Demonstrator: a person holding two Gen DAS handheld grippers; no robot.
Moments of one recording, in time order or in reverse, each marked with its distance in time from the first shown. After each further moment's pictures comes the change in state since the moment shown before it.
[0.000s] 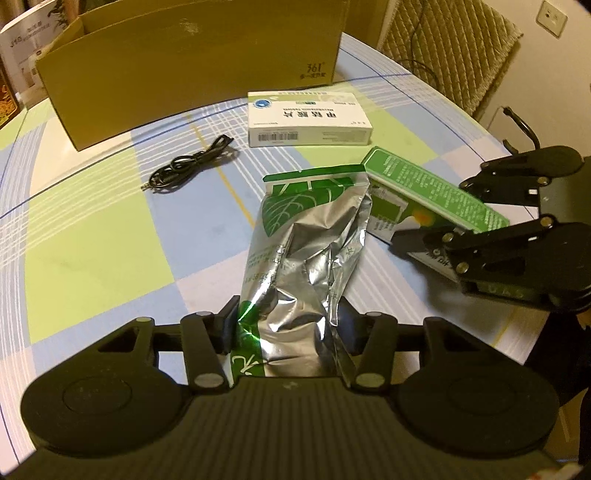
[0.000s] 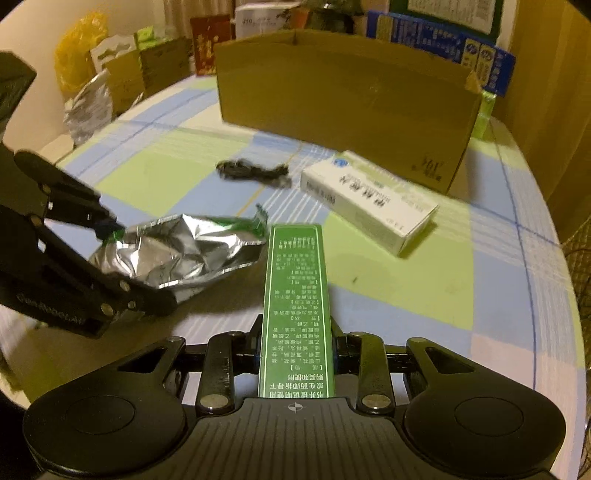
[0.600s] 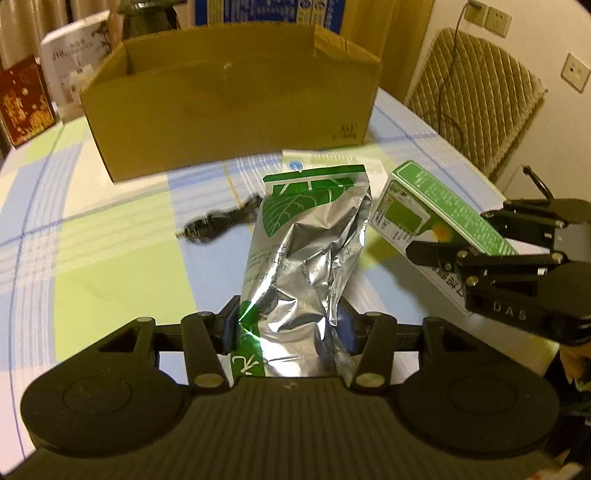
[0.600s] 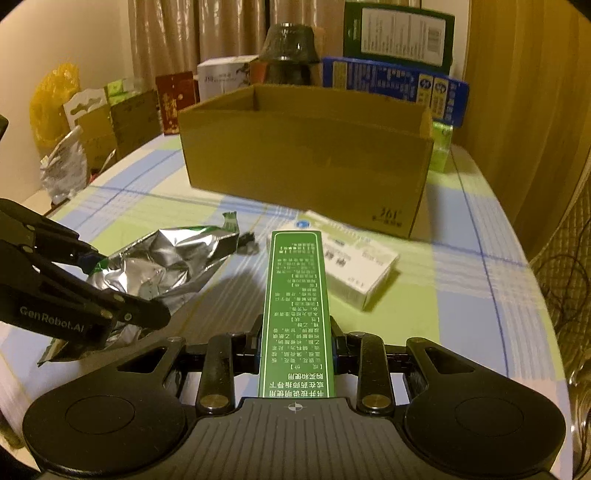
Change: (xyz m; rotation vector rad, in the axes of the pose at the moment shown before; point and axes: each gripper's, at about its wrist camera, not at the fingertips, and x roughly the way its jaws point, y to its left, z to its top) left arm -0.024 0.006 0.026 -0.102 -0.128 0.060; right arm -0.020 -0.008 0.024 0.072 -0.143 -0.065
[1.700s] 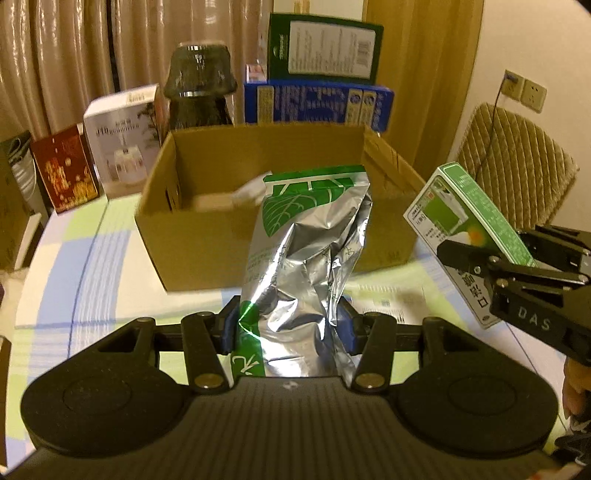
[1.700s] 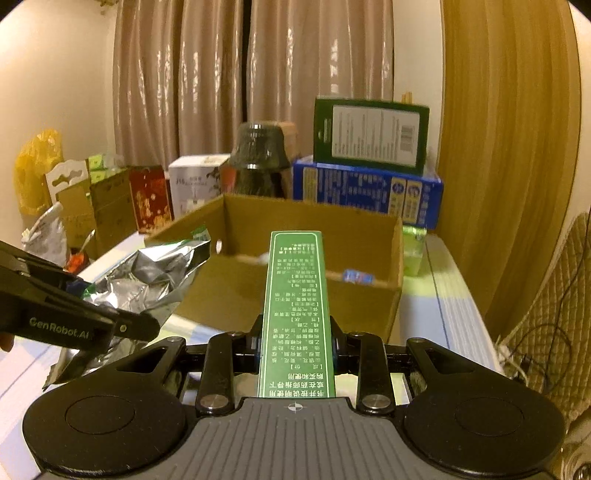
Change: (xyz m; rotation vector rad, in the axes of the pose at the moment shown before) left arm -0.028 0.028 0.085 -0.059 -0.192 0.105; right arm -0.010 -0.019 0.091 0.026 -0.245 -0.061
